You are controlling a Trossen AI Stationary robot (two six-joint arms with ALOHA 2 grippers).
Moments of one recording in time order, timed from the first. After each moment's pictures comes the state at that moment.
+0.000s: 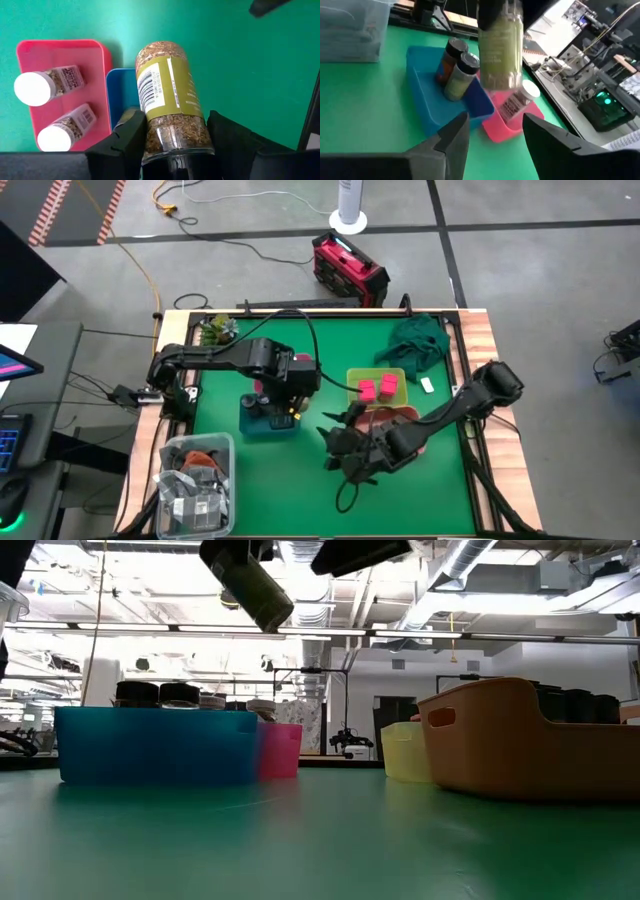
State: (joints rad) left arm -0.08 1.85 2.07 -1.57 0.00 -0.14; right arm 0.50 1.80 1.35 -0.27 1.02 0.17
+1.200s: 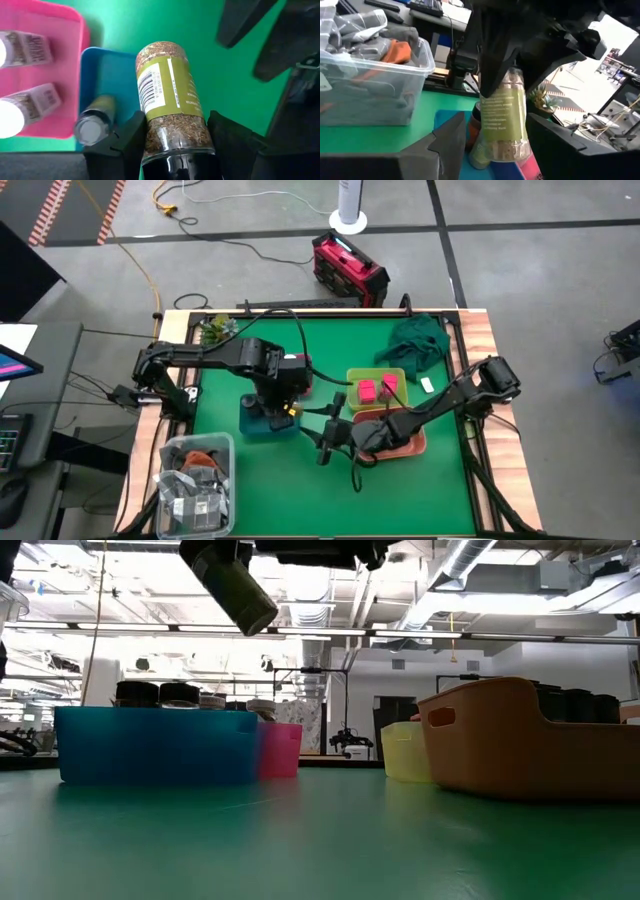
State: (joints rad) left arm -0.06 1.73 1.87 -1.45 0.11 -0.33; right arm 0.38 1.81 1.11 0.58 0.72 -0.25
